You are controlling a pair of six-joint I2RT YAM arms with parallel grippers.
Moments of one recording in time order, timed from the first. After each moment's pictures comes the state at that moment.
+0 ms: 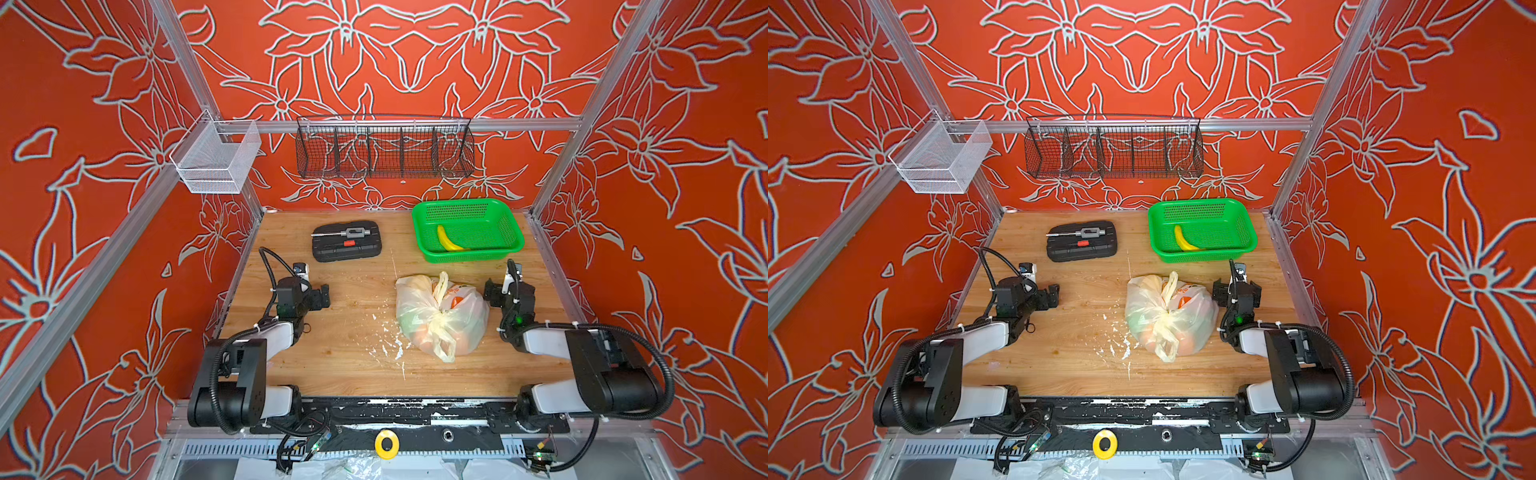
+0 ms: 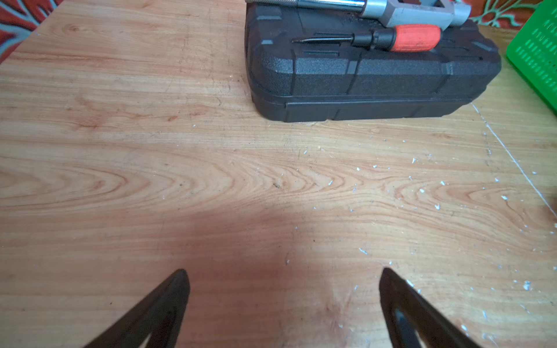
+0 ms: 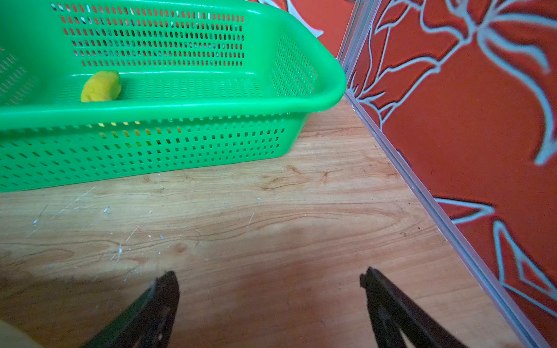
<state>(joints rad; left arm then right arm) 0.07 1.35 0.40 0.37 0.09 -0.07 0.07 1.41 0.30 0.72 0.31 0.03</state>
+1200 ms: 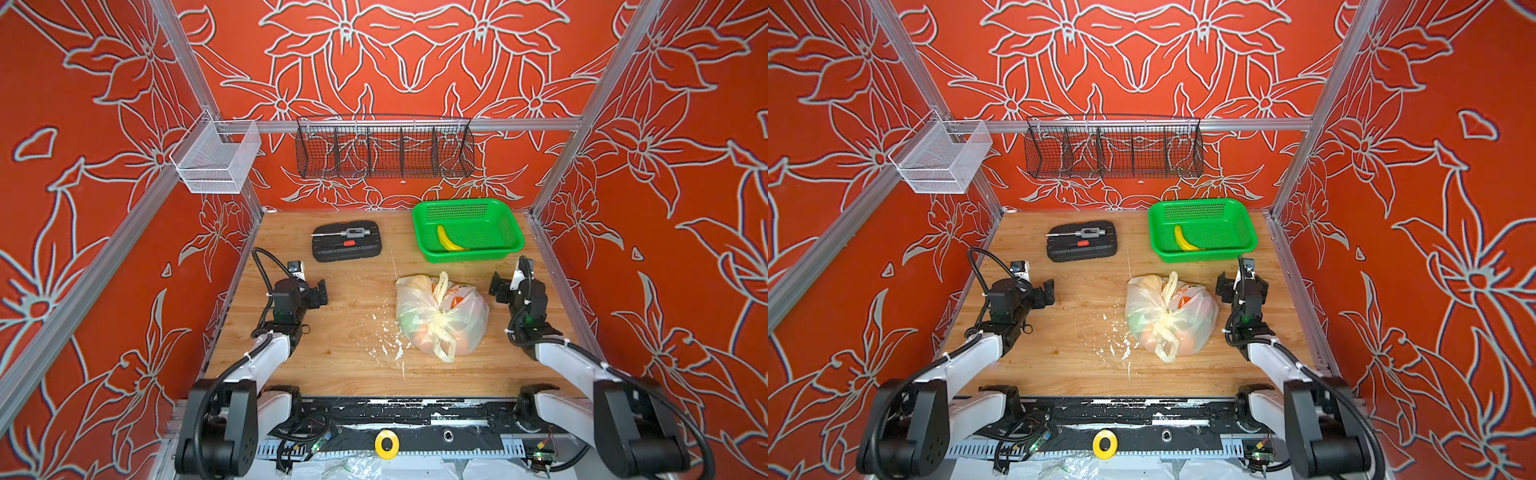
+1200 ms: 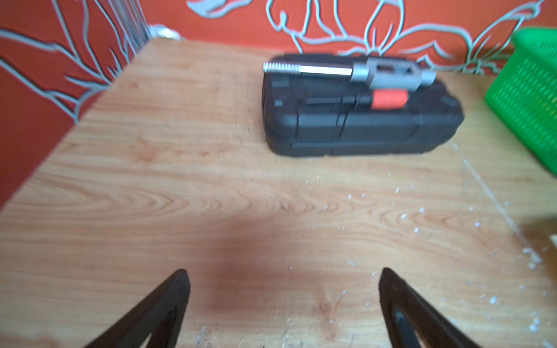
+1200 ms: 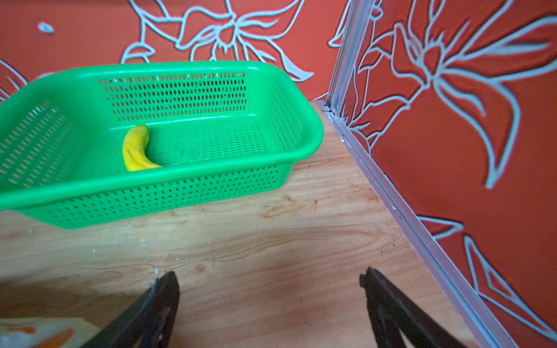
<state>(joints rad) 0.00 1.08 0.41 0.22 -0.06 -0.11 0.08 1.05 0.39 0.35 0.30 0.10</state>
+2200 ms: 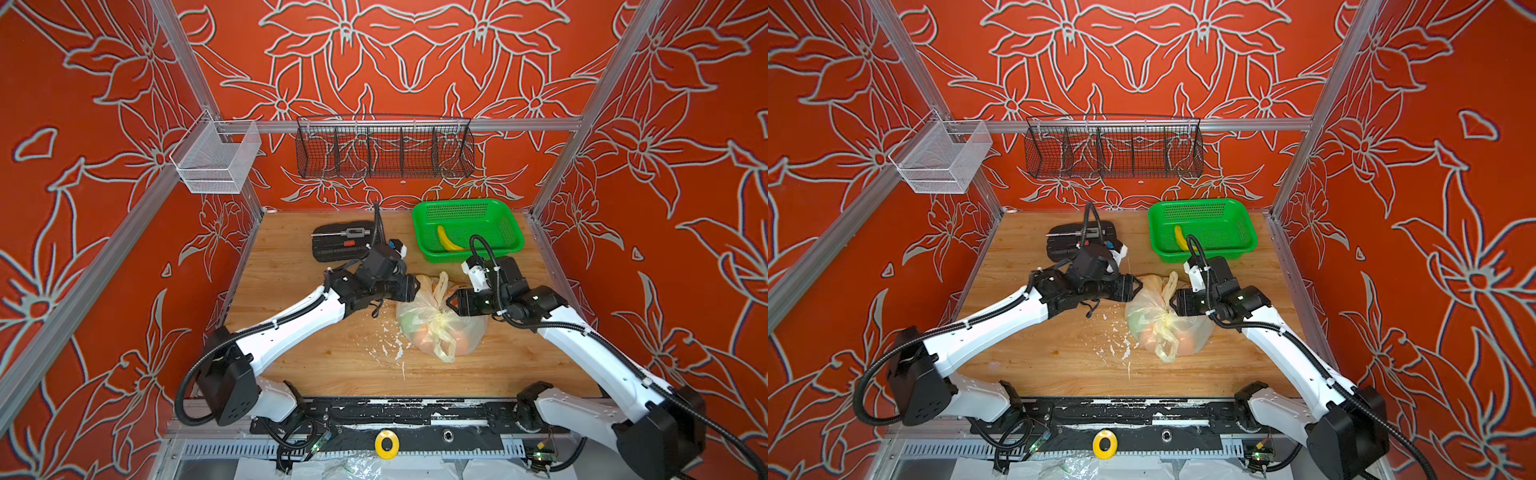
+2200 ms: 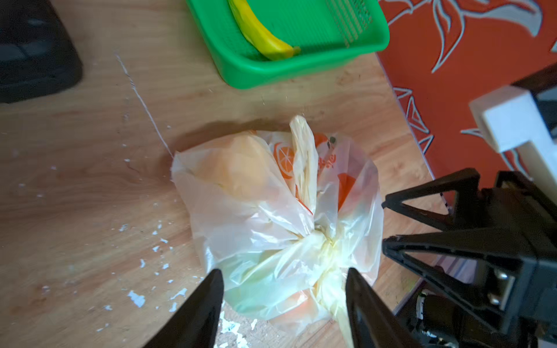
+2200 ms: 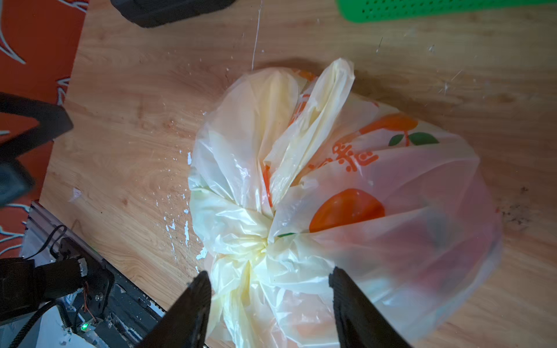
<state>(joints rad) -0.76 1.47 1.21 -0.48 0.06 -0.53 0.45 1.12 0.89 -0.71 -0.24 0.37</state>
